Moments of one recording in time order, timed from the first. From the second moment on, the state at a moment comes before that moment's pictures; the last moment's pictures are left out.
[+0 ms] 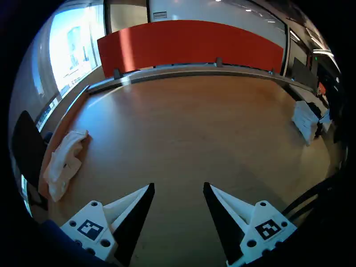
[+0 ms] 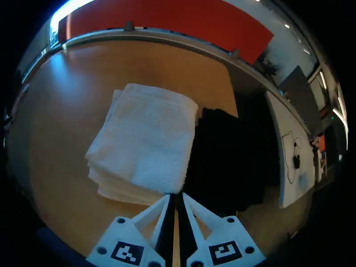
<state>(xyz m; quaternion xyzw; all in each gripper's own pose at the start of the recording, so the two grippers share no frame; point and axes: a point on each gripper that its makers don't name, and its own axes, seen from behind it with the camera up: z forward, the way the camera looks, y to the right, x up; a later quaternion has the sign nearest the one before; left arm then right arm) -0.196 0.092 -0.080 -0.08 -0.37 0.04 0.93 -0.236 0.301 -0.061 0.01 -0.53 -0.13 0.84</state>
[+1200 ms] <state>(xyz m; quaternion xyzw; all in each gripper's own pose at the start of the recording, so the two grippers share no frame) -0.195 0.097 -0.073 -0.09 -0.36 0.04 0.93 -0.219 0.303 -0.062 -0.01 -0.50 -0.15 0.85</state>
